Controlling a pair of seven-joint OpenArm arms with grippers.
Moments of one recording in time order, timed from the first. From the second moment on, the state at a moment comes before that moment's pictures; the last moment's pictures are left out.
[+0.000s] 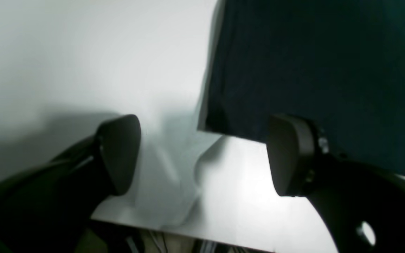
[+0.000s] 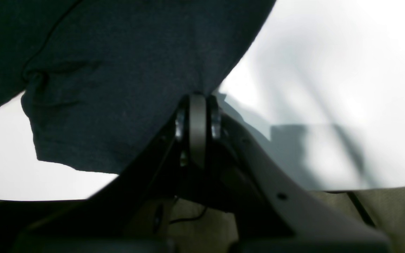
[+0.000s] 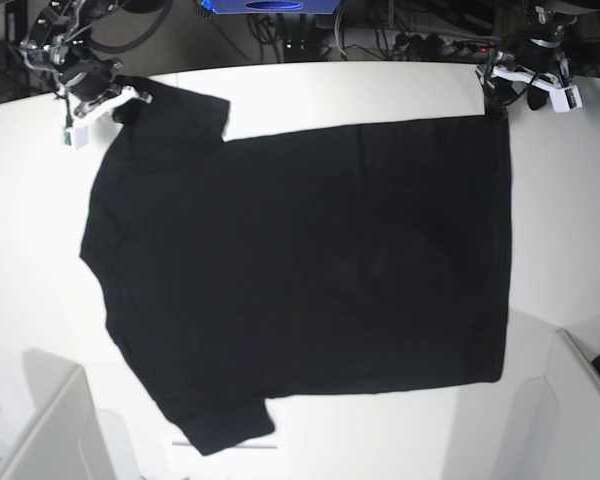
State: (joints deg) left arm 38.6 -7.8 -35.9 95.0 -37.2 -22.2 26.0; right arm -23.5 -2.7 38.4 98.1 28.0 29.3 -59.7
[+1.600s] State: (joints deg) left arm 38.8 -9.7 -36.5 100.9 -37.0 -22.2 38.3; right arm -32.7 -3.5 38.2 110.4 26.1 29.4 -62.1
